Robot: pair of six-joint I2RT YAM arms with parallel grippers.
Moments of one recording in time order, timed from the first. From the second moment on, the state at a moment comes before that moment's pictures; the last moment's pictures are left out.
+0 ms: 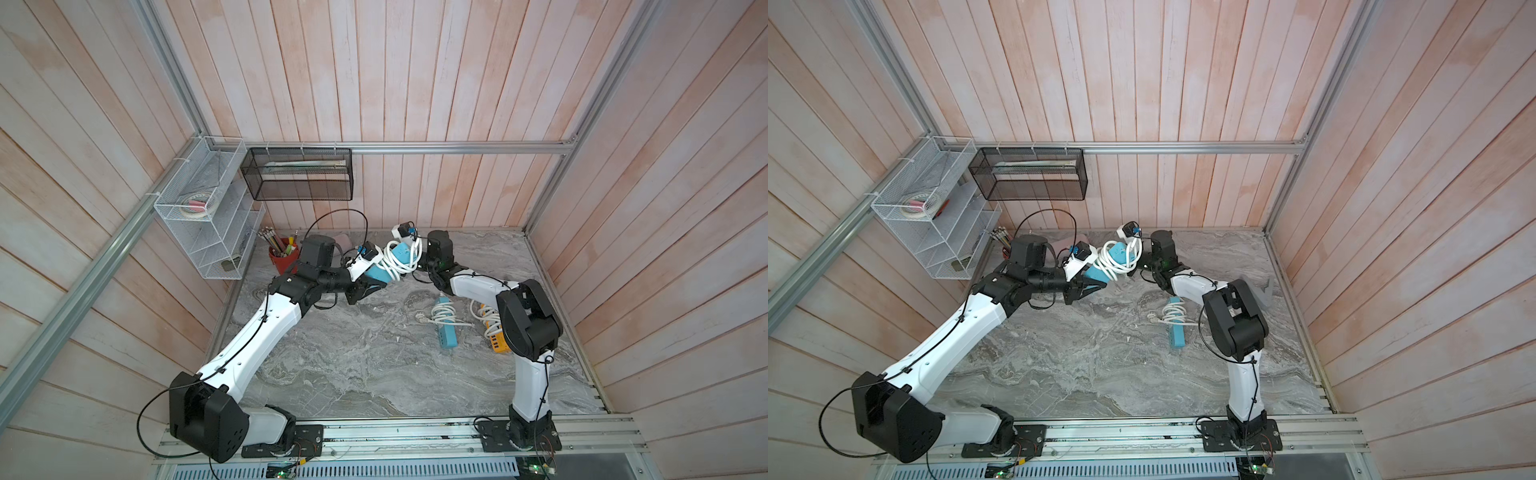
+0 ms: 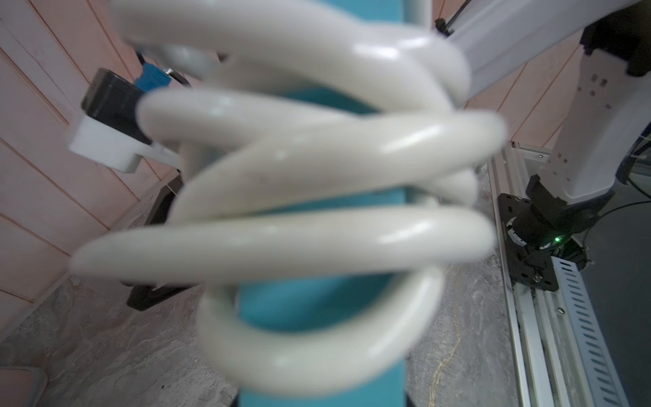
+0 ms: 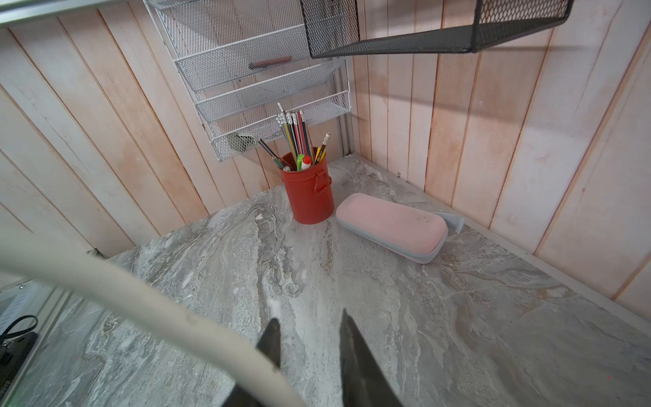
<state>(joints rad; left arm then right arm) -0.40 1.36 1.23 -0.45 0.73 0.43 0.51 2.03 1.35 0.54 -0.74 0.13</state>
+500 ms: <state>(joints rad) -0.30 1.41 1.18 -0.25 0.24 0.26 0.66 1.93 1.17 0.59 -0.55 0.38</state>
